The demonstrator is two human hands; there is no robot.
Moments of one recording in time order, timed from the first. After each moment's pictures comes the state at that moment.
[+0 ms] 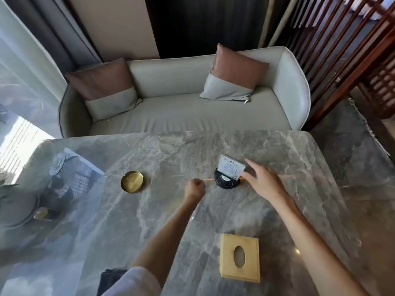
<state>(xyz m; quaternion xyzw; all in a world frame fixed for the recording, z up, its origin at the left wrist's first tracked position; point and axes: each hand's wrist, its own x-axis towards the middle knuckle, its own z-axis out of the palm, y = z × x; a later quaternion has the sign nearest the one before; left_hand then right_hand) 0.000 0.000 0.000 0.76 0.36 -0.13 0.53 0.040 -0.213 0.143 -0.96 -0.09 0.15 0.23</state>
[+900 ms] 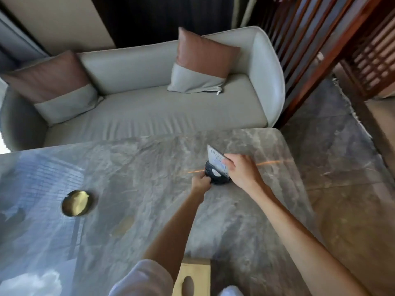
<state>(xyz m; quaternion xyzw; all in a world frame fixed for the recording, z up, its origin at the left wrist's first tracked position) 0.133 -0.176 -0.025 0.62 0.37 -0.19 0.66 0.167 -0.307 0.096 -0.95 -0.11 0.12 0.27</state>
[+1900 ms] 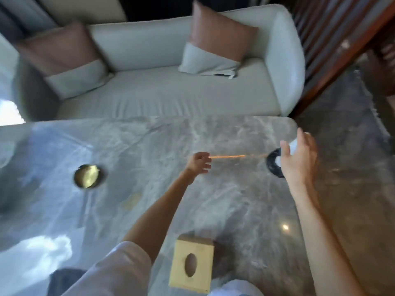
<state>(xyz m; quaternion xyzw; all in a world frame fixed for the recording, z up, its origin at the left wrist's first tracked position) 0.132 -0.132 -0.004 0.65 0.30 -0.23 0.66 0.161 -0.387 0.100 -0.96 0.09 -0.08 0.25</state>
